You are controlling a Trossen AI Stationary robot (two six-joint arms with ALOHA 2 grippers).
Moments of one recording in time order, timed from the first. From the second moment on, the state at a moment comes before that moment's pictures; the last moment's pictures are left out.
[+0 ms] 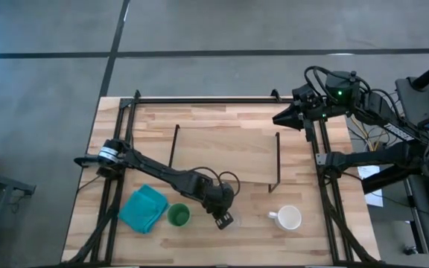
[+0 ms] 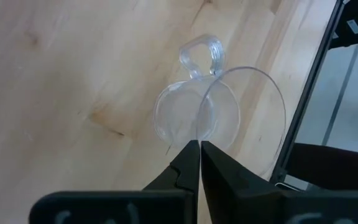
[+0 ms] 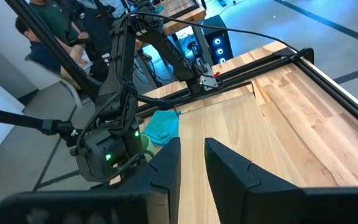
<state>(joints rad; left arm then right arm) -0.31 1.97 1.55 -0.54 0.12 -0.91 -0.36 0.99 1.37 -0.72 -0.44 0.26</state>
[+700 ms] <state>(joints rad) -0.29 1.88 1.56 -0.37 0.12 -0.65 -0.36 0.99 1.37 -0.73 -0.45 0.27</state>
